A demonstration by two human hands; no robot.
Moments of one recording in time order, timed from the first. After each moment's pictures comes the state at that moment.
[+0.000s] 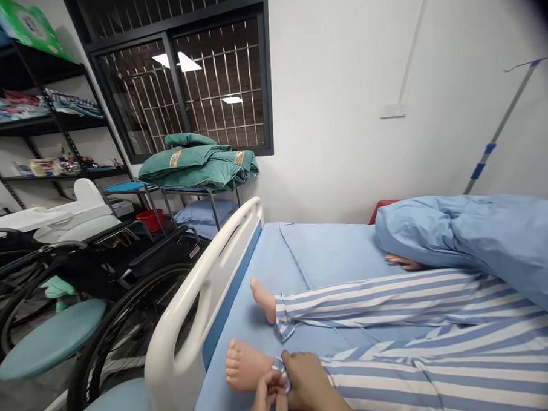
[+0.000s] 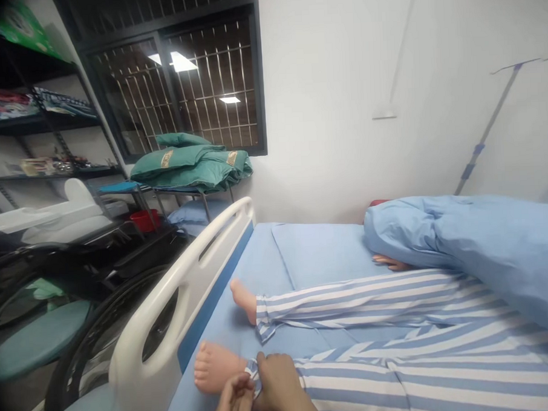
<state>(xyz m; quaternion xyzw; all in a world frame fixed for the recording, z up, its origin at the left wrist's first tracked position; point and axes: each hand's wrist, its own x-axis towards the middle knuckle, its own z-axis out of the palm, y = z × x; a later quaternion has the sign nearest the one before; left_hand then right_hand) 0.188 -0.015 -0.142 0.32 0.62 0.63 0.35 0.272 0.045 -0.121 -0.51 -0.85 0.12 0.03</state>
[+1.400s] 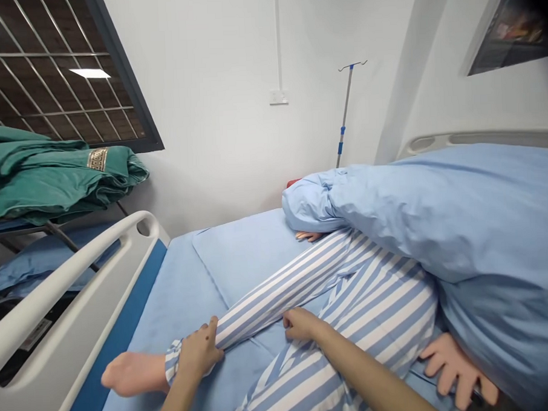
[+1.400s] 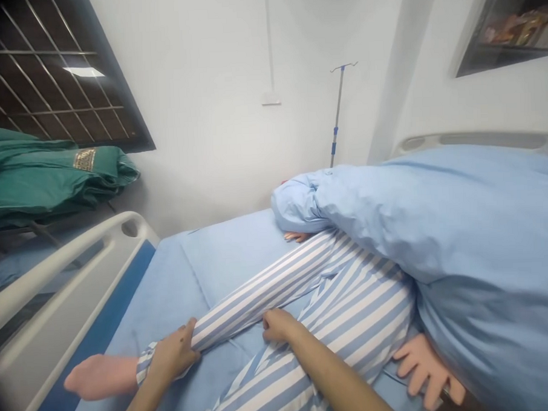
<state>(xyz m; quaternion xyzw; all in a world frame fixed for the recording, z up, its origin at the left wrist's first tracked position) 0.228 0.196 -0.113 0.81 0.57 -0.09 0.02 0.507 0.146 -0.152 -0.64 -0.72 0.24 0.07</state>
